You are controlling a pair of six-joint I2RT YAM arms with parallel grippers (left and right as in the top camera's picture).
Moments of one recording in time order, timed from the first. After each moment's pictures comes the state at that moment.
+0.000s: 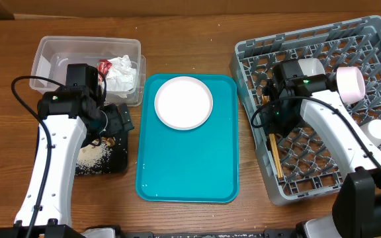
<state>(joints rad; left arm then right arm) 0.02 1.46 1.26 -1.19 0.04 -0.34 0.20 1.67 1.26 -1.11 -0.07 0.04</state>
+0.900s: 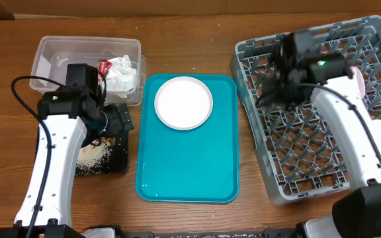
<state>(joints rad) 0.02 1.46 1.26 -1.19 0.04 -0.34 0.20 1.67 1.58 -1.13 -0.08 0.07</state>
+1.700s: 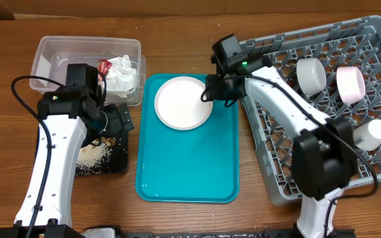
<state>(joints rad) 0.02 1.46 1.26 -1.19 0.04 -0.34 0.45 2.04 1.64 -0.84 -0.15 0.38</state>
